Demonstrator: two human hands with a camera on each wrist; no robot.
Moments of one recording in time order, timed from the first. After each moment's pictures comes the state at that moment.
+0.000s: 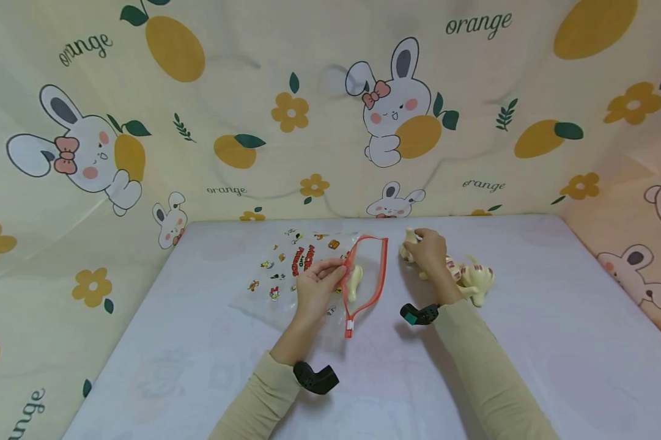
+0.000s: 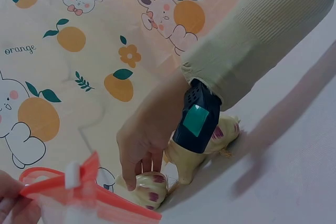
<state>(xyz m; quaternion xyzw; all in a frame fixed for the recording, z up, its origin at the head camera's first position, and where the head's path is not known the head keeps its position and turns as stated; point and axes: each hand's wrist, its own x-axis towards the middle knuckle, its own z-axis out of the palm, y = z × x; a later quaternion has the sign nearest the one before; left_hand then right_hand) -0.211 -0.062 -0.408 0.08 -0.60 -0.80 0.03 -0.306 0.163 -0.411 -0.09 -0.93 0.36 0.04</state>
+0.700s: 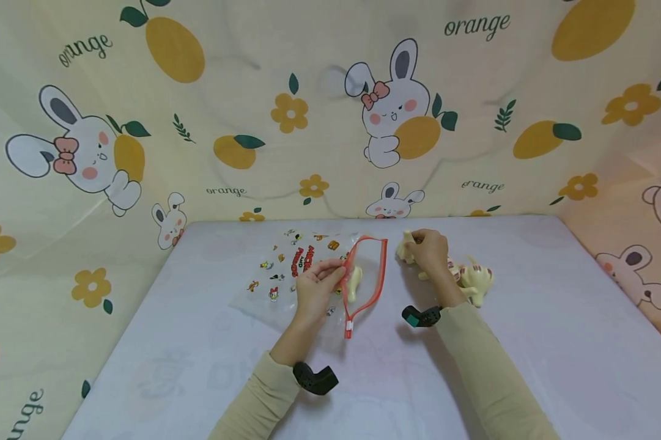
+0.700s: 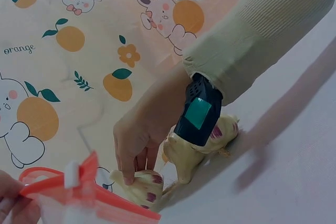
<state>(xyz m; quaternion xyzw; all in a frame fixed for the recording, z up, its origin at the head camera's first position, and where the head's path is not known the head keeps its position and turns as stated) -0.209 -0.062 -0.407 0.08 -0.61 -0.78 0.03 -0.300 0.163 -0.408 -0.07 -0.92 0.38 0.07</state>
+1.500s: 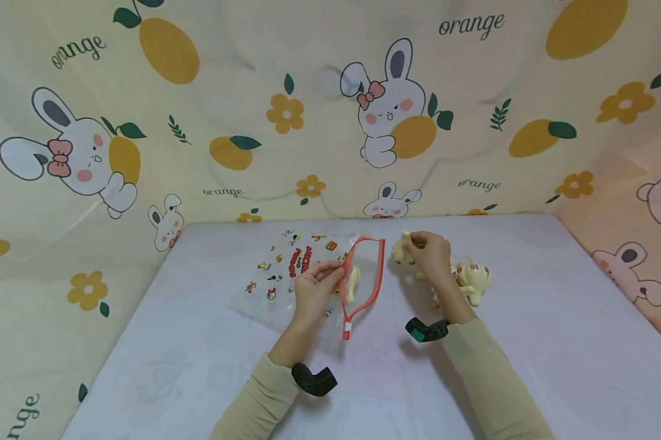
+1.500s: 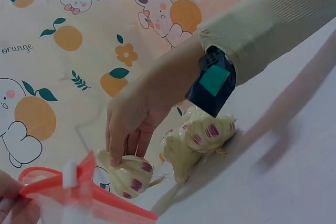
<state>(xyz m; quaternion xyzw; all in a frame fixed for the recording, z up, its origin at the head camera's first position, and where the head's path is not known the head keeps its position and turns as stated) -0.209 -0.060 -0.407 0.08 -0.61 -0.79 0.02 -0.275 0.165 -0.399 -0.03 -0.91 0.40 0.11</state>
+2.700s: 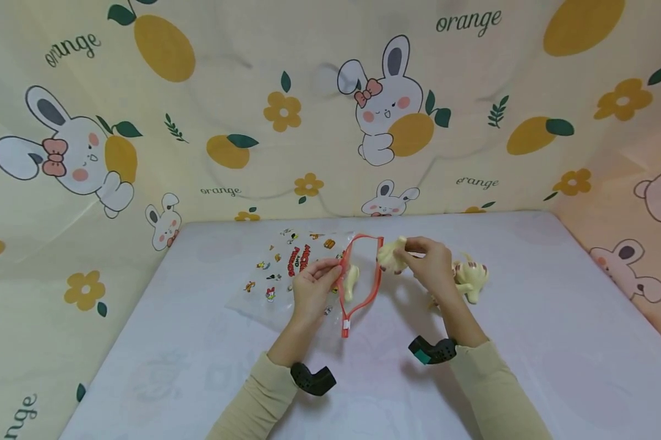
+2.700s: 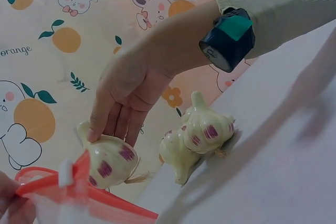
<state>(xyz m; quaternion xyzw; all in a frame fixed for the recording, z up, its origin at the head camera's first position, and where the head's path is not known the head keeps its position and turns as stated) -0.207 -0.057 -0.406 0.07 -0.60 -0.80 0.04 -0.234 0.156 -0.380 -0.01 -0.89 0.45 0.10</state>
